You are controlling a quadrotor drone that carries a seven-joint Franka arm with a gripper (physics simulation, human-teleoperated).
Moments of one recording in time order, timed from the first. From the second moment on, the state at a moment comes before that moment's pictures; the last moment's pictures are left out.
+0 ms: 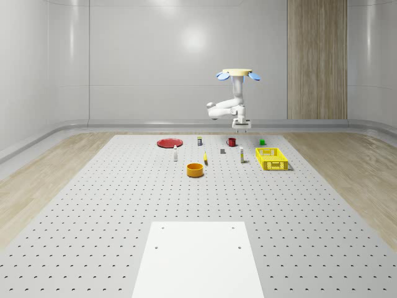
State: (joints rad) arm -1.11 -1.26 1.32 -2.88 -1.89 1.33 1.63
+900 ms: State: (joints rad) arm -1.13 -1.33 1.34 -2.88 -1.86 1.40 1.65
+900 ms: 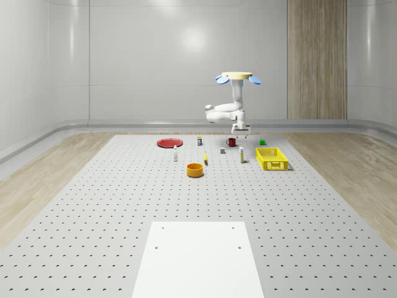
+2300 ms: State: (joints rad) arm -1.18 -1.41 1.18 -2.81 -1.99 1.54 1.65
